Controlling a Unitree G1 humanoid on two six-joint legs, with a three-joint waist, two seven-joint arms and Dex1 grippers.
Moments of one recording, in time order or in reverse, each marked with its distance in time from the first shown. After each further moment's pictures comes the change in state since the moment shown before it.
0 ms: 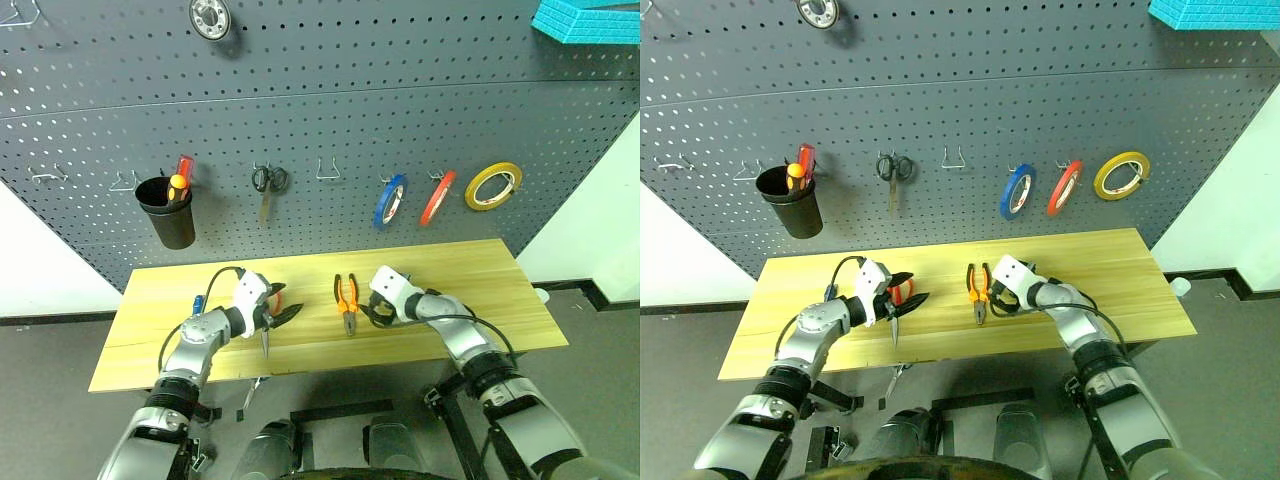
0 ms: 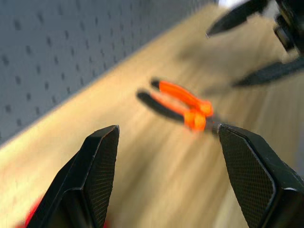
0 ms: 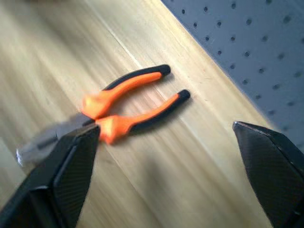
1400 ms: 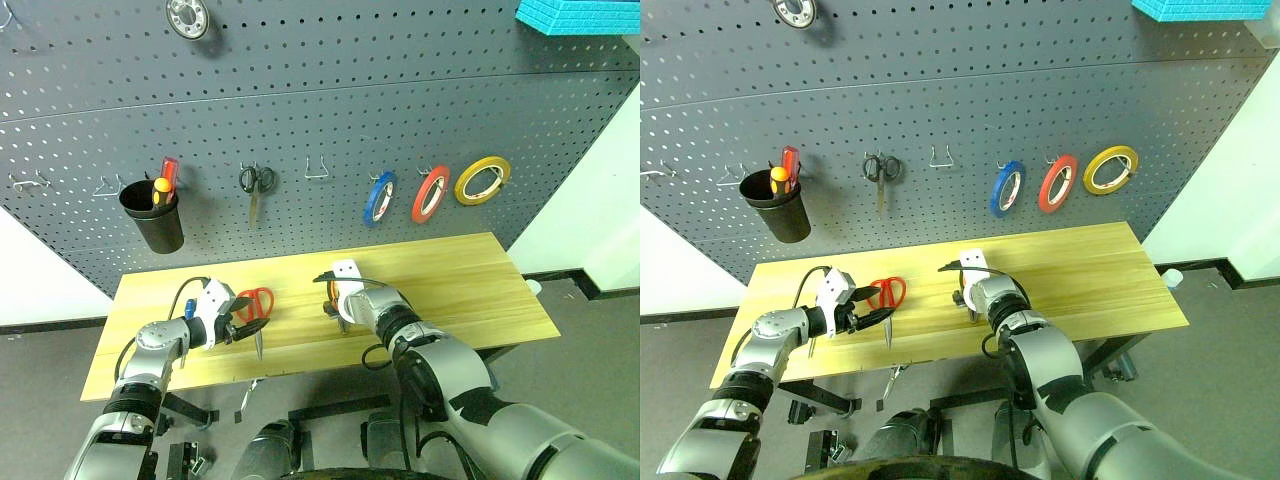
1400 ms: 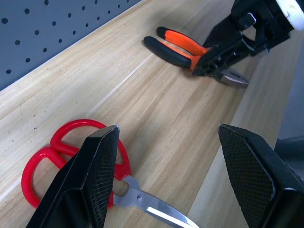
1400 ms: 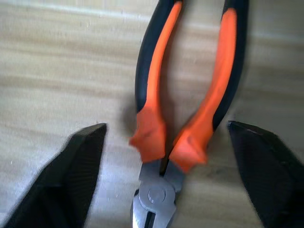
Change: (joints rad) left arm 0.029 0.093 0.084 0.052 -0.035 0.021 -0.133; right arm -0.425 0.386 -0.308 0.632 0.188 0.366 -0.543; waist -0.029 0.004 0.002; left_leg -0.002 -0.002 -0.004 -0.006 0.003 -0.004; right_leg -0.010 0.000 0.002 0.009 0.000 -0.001
